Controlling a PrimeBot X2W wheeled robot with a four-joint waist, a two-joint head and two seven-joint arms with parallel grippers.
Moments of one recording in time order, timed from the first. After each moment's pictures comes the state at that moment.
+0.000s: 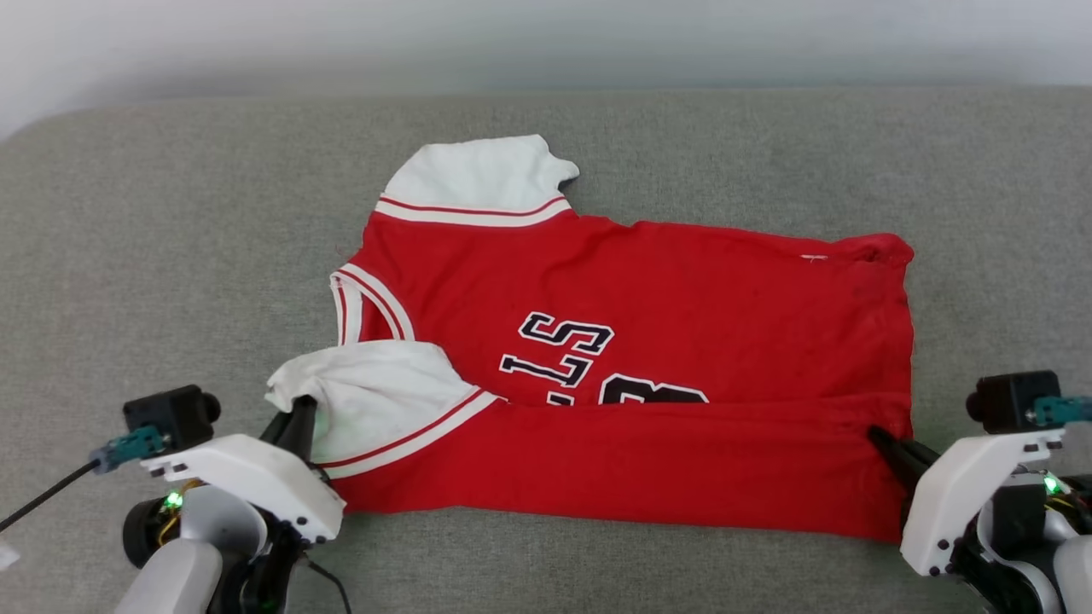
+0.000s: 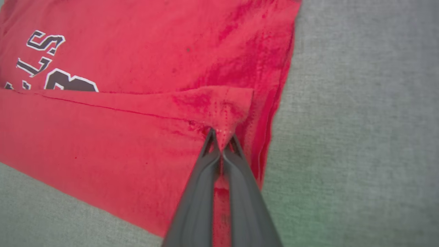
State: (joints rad) left arm -0.16 0.42 -0.30 0.08 -0.86 0.18 0.07; right arm -0.10 -0.27 0.03 0.07 0.46 0.13 0.52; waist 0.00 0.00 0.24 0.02
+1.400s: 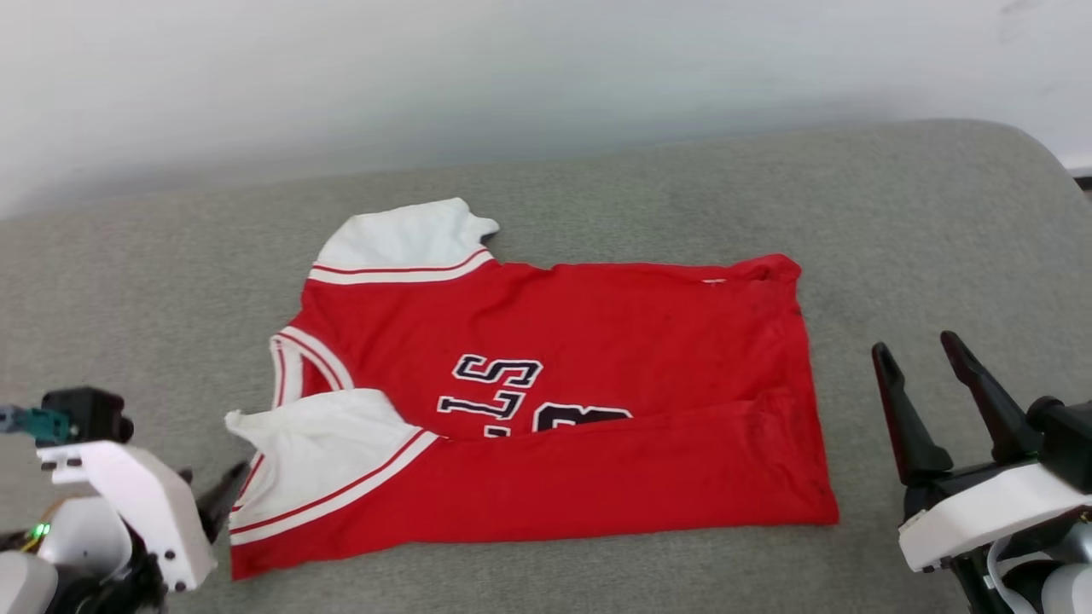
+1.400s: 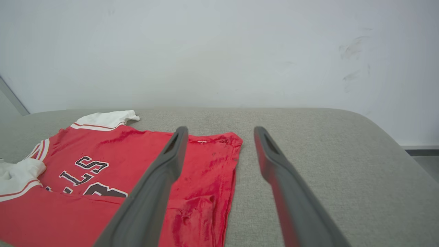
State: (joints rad) left arm -0.13 0.73 -0.29 0.03 -0.99 0.14 0.48; right arm -0.04 -0.22 0.02 -0.07 0.29 0.13 0.02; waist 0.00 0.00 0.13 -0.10
